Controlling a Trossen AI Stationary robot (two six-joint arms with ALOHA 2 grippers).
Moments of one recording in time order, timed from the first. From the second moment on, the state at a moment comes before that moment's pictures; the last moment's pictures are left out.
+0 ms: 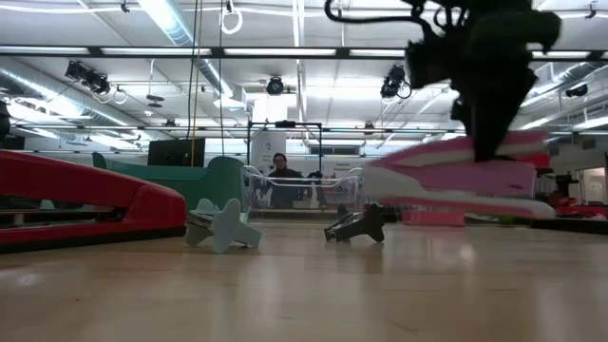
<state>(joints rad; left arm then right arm) 0.11 1.25 1.51 -0.68 0.11 0.12 0.24 1.58 1.10 -0.88 0.01 0.57</state>
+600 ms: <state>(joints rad) 0.11 1.18 1.51 -0.82 0.08 0.12 0.07 1.57 1.46 -0.99 0.07 0.40</state>
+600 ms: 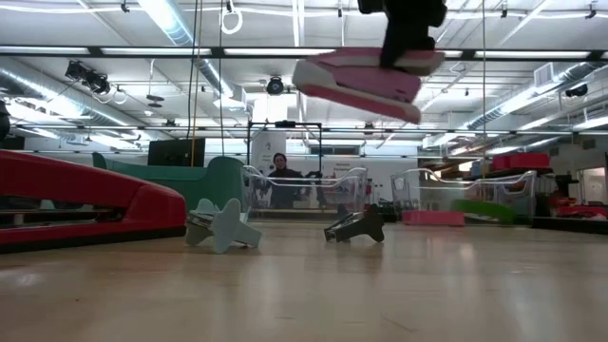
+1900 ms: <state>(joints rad) 0.11 1.07 1.51 -0.96 0.07 0.13 -0.41 1.57 1.73 -0.91 0.05 0.00</state>
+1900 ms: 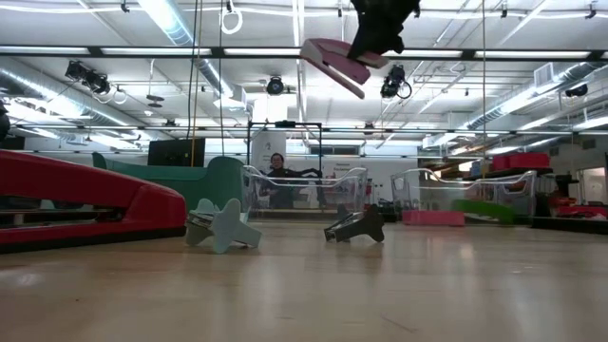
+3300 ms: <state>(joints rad) 0.11 1.07 1.51 -0.96 0.08 0.06 -0.59 1.81 1.73 -0.70 -0.03 -0.38</state>
